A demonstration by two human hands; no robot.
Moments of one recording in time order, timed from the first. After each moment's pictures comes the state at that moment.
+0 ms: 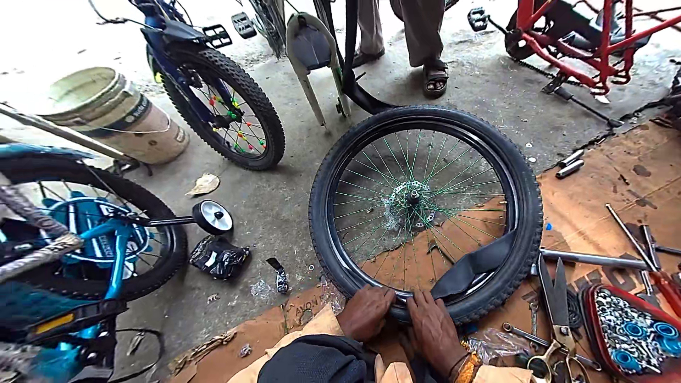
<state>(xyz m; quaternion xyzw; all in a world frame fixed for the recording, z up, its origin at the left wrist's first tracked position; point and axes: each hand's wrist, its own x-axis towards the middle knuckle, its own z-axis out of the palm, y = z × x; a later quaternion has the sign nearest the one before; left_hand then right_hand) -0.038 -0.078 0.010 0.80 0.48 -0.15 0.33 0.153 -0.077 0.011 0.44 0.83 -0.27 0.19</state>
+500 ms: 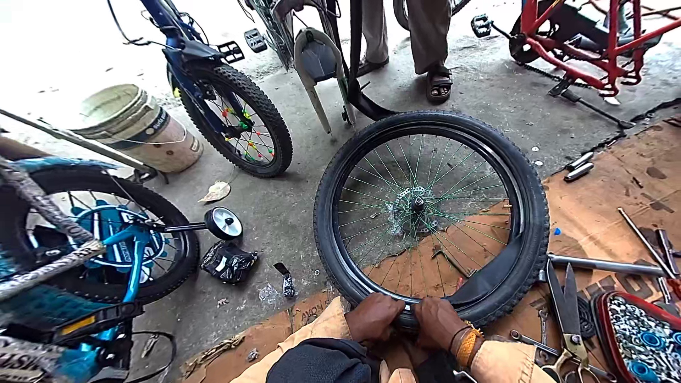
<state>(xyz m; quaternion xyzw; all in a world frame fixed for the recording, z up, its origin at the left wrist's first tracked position) -0.032 -0.061 0.007 0.79 0.43 -0.21 0.39 0.143 -0.032 0.033 0.37 0.78 -0.34 0.37</state>
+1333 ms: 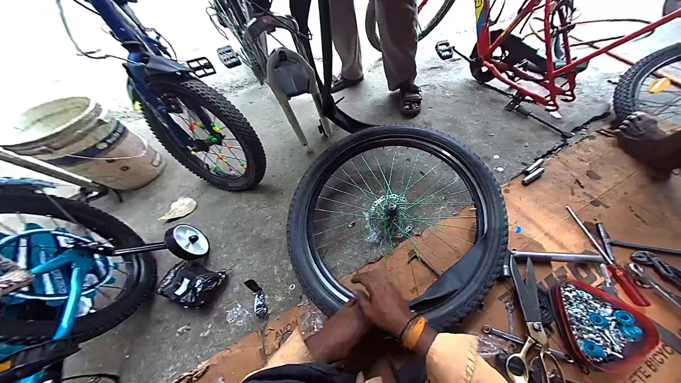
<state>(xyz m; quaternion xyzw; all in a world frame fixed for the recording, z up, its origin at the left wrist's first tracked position) -0.028 -0.077 0.037 0.79 0.46 -0.17 0.36 0.105 -0.019 0.014 0.44 0.79 -0.43 -0.07</state>
